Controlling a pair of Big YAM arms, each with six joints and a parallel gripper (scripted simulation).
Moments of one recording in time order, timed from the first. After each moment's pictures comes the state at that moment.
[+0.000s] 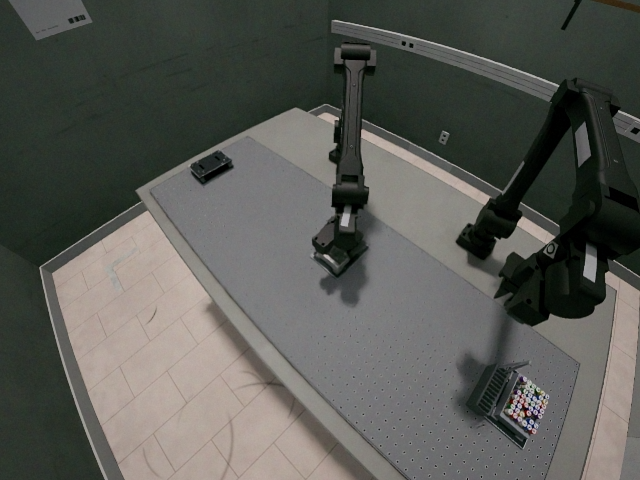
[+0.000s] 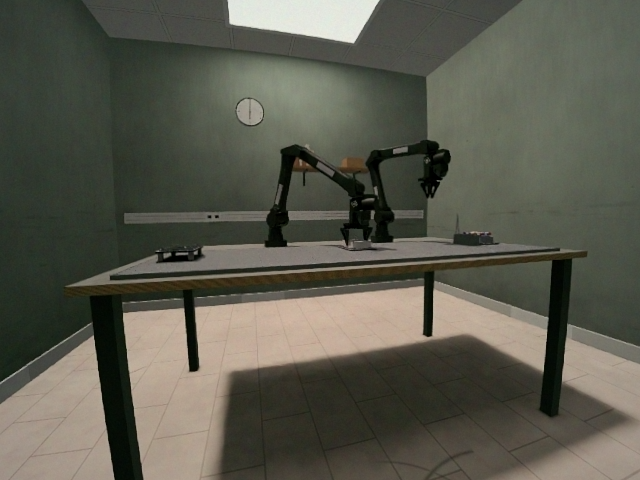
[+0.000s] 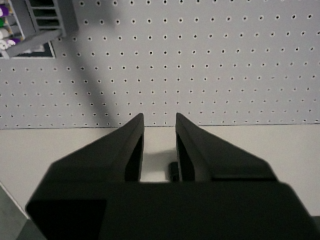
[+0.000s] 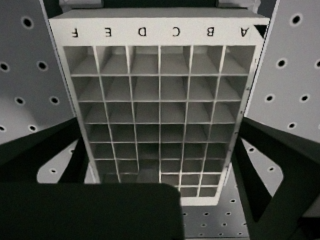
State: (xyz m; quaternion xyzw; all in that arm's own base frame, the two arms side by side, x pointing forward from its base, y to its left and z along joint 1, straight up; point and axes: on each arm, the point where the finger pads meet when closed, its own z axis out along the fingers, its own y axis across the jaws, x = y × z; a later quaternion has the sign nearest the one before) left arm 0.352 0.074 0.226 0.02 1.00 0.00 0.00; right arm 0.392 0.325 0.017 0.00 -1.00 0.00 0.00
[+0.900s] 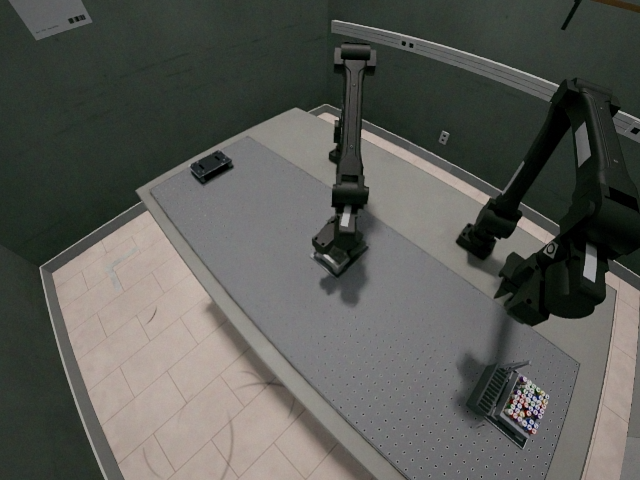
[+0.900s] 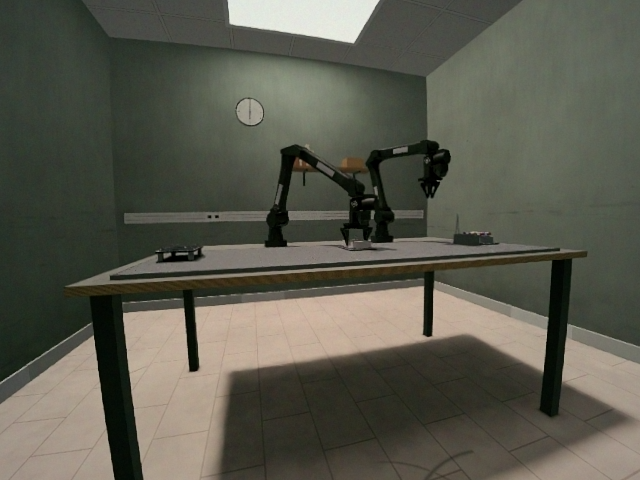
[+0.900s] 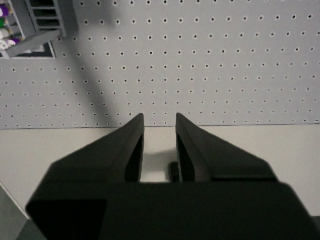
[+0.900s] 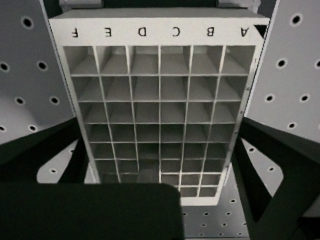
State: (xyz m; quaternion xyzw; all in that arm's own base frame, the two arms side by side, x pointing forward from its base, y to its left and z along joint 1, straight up) left arm 0.352 0.074 0.226 0.02 1.00 0.00 0.00; right arm 0.392 0.325 0.017 0.00 -1.00 0.00 0.00
